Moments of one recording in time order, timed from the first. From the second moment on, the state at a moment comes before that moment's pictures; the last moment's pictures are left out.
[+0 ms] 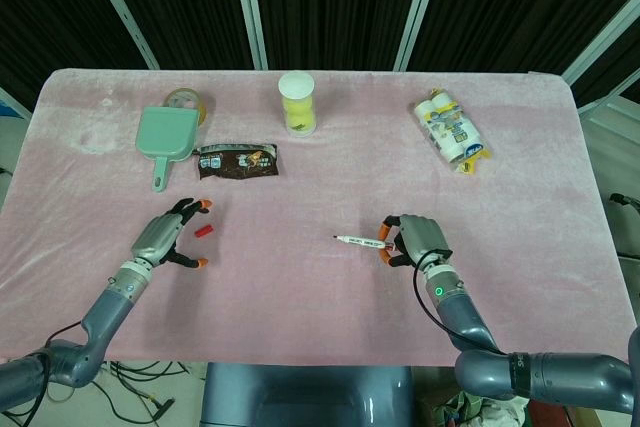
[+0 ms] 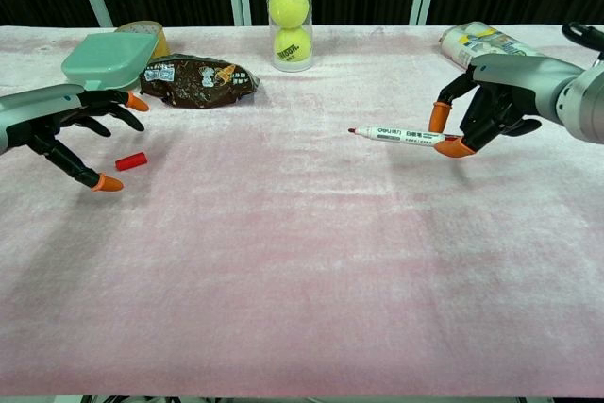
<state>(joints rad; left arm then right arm) -0.61 -1.48 -0.09 -1.34 1.25 0.91 -0.27 0.88 -1.39 0.12 -1.83 -0.52 1.08 -0.29</state>
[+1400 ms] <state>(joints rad) -0.41 -1.08 -0.08 -1.89 1.48 1.31 -0.02 0.82 -1.30 0.19 -1.84 -0.48 1.03 -0.33</state>
